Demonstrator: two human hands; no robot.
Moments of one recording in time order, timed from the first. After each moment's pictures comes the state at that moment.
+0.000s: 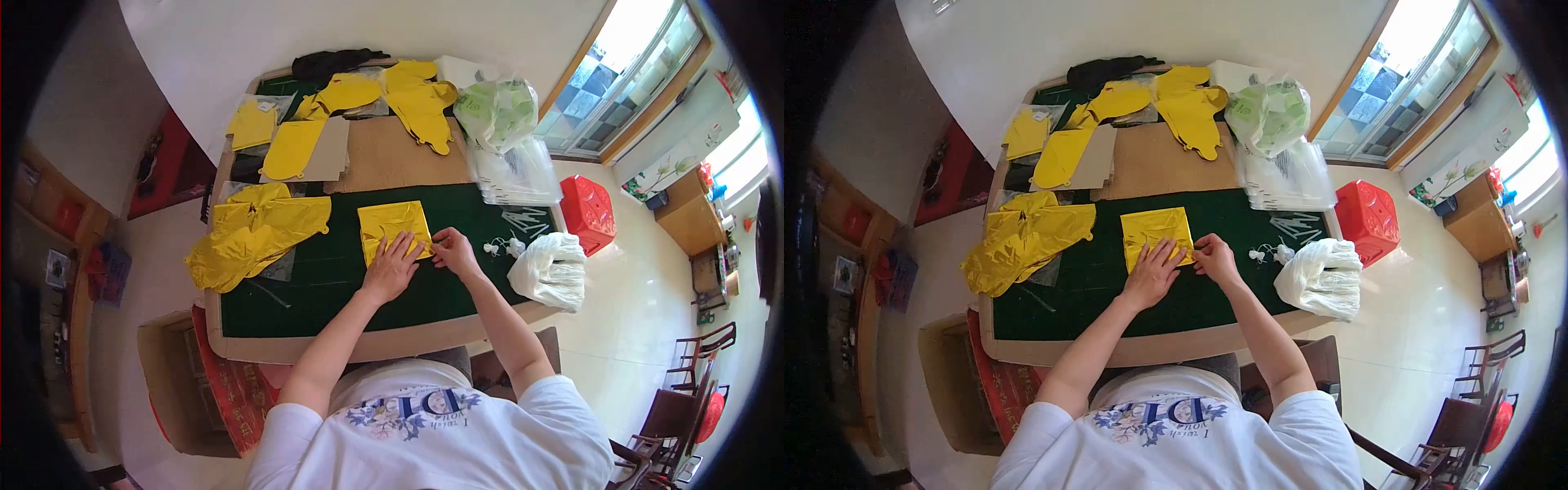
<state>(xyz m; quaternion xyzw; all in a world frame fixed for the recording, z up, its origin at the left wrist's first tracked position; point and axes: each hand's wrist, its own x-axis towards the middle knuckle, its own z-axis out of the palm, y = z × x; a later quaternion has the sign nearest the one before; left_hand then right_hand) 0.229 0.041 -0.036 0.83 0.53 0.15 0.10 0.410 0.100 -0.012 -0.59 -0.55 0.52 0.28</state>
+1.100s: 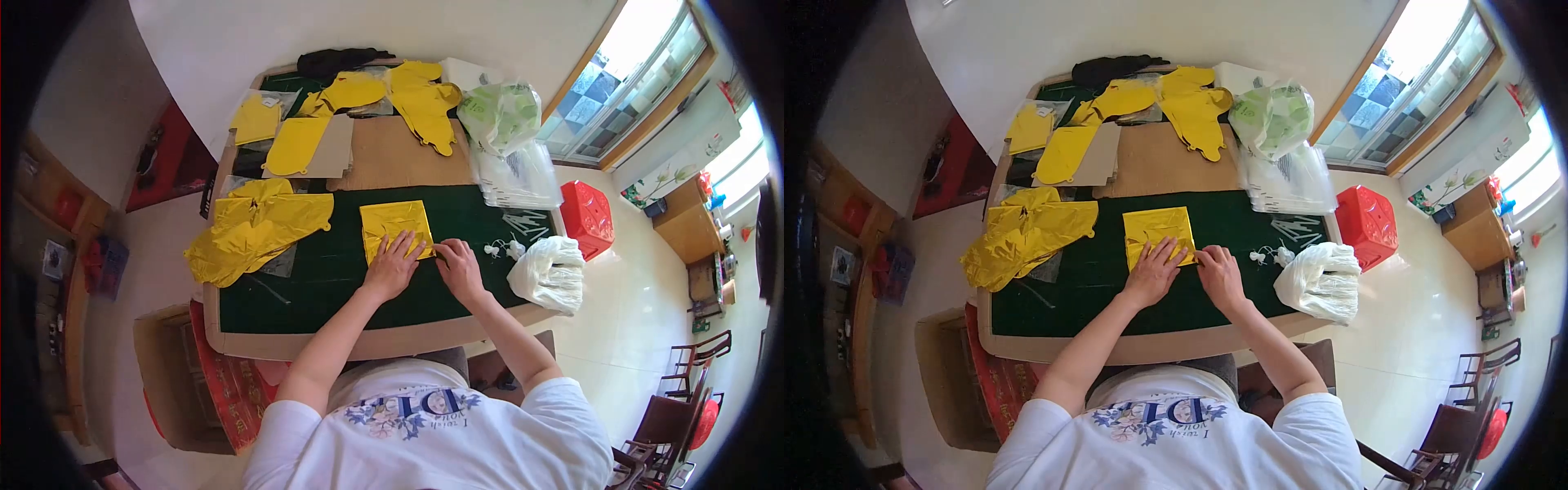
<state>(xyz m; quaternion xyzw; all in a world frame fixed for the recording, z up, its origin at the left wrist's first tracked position) 0.229 0.041 -0.038 0.82 0.54 0.17 0.09 0.418 0.059 -0.002 -0.46 -0.84 0.11 0.27</state>
